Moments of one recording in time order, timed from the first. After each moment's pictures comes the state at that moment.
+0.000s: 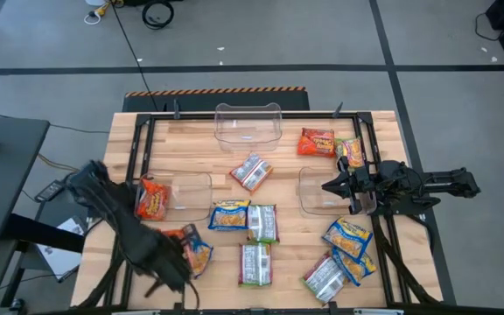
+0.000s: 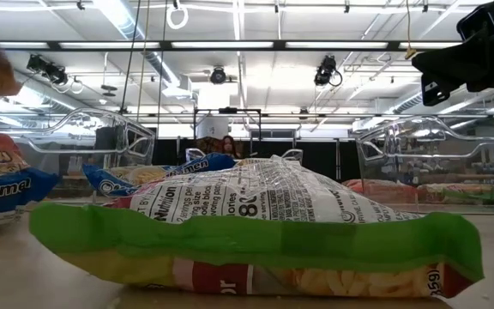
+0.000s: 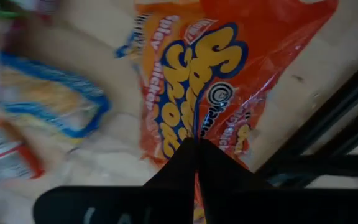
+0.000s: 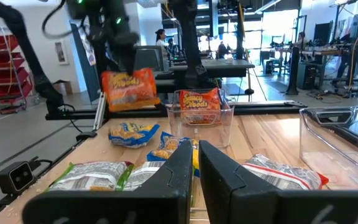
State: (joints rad) left arm -0.77 1.70 1.70 -1.57 -0.13 0.31; right arm 0.01 0.03 0.01 0.08 -0.09 0.05
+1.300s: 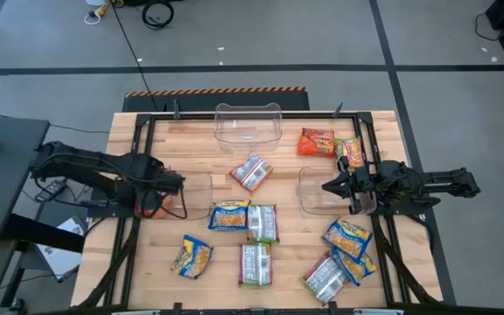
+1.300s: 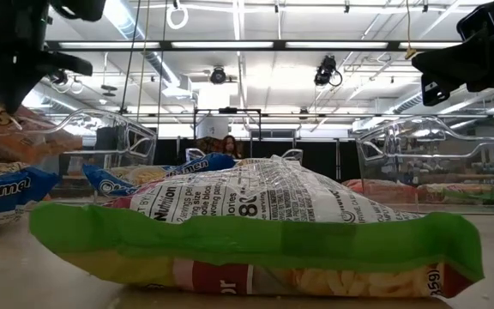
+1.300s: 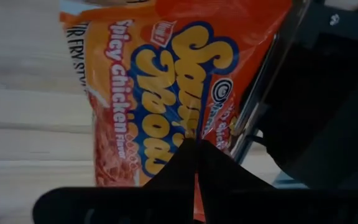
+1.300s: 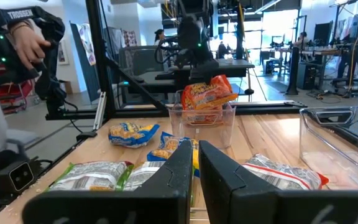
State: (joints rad) left arm -0.12 1.13 0.93 -1.57 -0.21 1.26; right arm 0.01 0.03 0.01 0.08 -0.09 0.05
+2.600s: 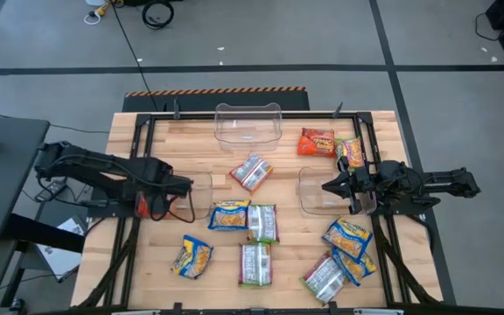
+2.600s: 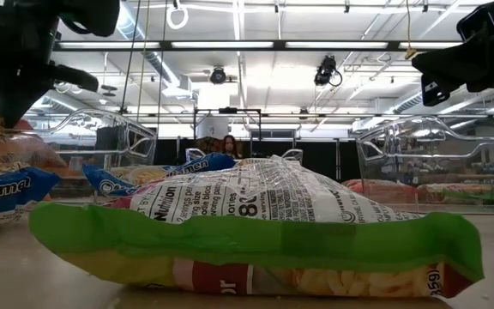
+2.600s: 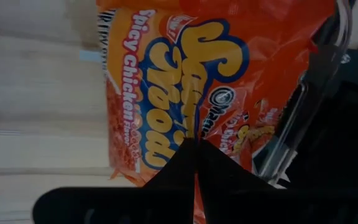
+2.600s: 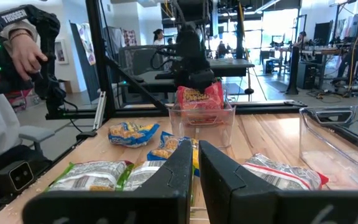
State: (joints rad) left arm -0.11 1.22 0.89 -1.44 -0.11 1.29; right arm 0.01 0.03 0.01 0.08 -0.09 0.05
